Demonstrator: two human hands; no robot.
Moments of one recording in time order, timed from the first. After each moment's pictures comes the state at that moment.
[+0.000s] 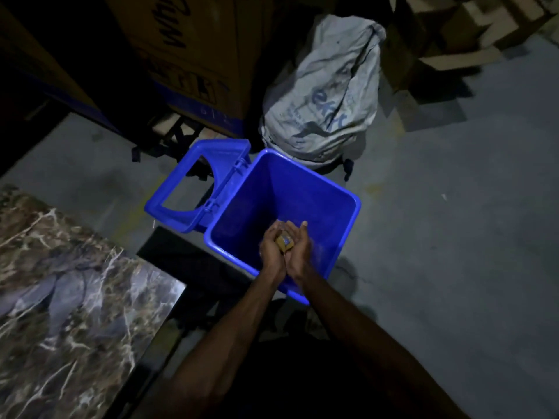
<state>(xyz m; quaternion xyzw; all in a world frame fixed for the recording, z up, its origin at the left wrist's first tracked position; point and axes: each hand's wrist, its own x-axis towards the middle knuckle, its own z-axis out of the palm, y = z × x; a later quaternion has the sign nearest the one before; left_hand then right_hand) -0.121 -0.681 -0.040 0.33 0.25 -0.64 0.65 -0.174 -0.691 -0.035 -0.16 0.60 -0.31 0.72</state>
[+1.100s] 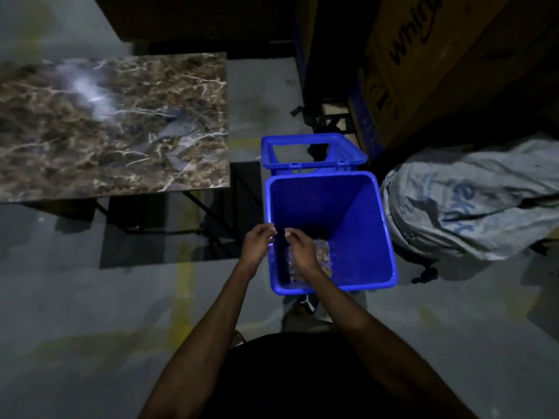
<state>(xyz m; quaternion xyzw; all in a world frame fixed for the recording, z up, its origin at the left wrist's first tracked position) -0.208 -0.592 0.004 0.67 0.23 -0.25 0.66 -0.245 -0.724 -0.012 -0.74 0.26 0.11 0.61</state>
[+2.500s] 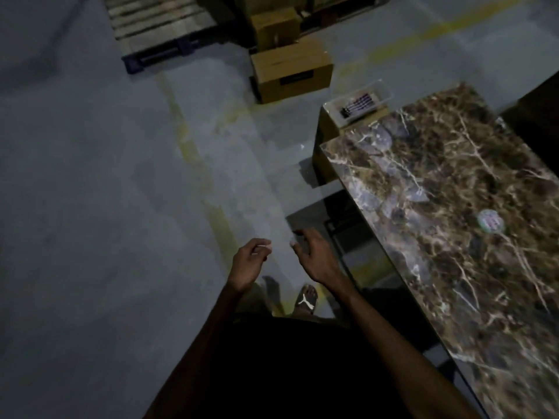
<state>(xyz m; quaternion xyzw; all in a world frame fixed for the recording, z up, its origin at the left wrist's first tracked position) -0.277 0.090 0.041 0.59 0.56 0.10 0.57 -0.095 0.004 0.018 -0.76 -0.47 0.32 0.32</state>
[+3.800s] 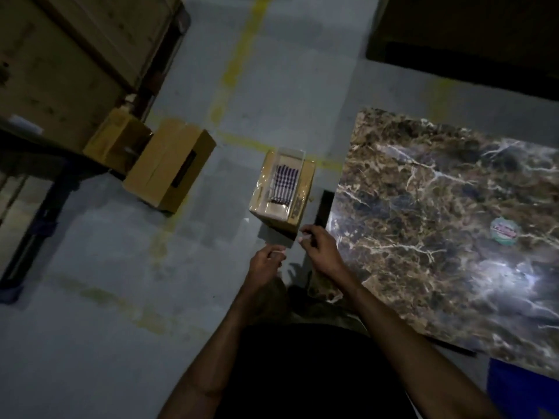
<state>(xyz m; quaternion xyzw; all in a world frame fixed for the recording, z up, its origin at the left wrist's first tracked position) 0.155 0.499 0.008 0.72 0.33 -0.21 0.57 0.228 0.332 -0.016 -0.84 -0.04 0.24 0.49</state>
